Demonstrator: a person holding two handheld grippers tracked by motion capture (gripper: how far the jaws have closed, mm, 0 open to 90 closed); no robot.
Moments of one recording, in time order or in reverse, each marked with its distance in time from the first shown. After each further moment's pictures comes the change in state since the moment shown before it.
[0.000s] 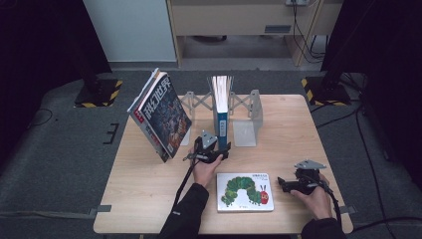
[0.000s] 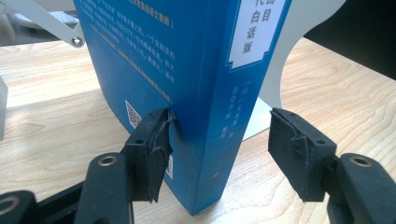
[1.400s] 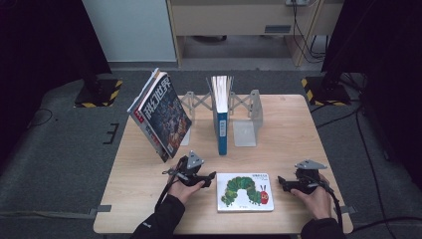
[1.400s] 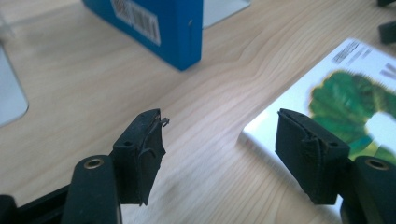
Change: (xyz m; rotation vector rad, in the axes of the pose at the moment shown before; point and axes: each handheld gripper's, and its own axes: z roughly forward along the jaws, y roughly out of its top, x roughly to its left) left arm 0.012 -0.038 -0.082 0.281 -0.097 0.124; right arm 0.000 0.000 -0.001 -0.019 -0.003 -0.001
